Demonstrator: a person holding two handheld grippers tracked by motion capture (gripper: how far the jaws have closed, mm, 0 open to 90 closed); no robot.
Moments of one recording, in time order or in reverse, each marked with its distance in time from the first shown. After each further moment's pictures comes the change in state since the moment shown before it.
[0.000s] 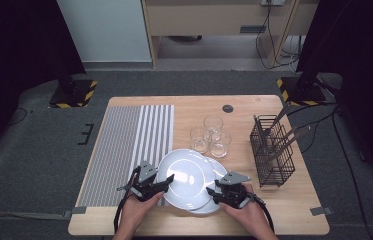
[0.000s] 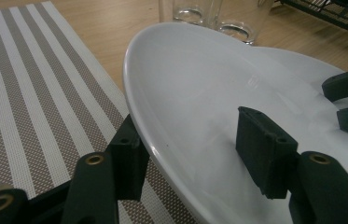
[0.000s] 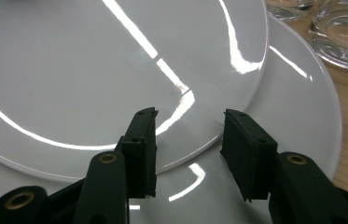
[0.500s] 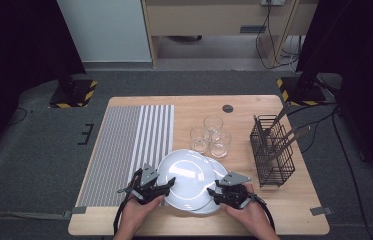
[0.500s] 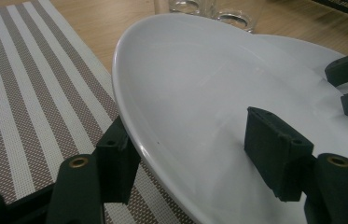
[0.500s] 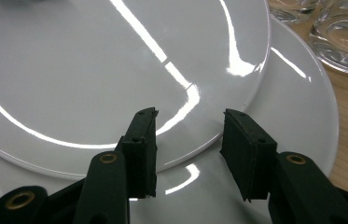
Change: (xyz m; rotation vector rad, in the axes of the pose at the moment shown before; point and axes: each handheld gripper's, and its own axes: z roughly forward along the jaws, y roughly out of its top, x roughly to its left) left arm -0.005 -0.006 0.000 0.021 0.010 0.032; right arm 0.000 -0.001 -0.002 0.003 0.003 -0.036
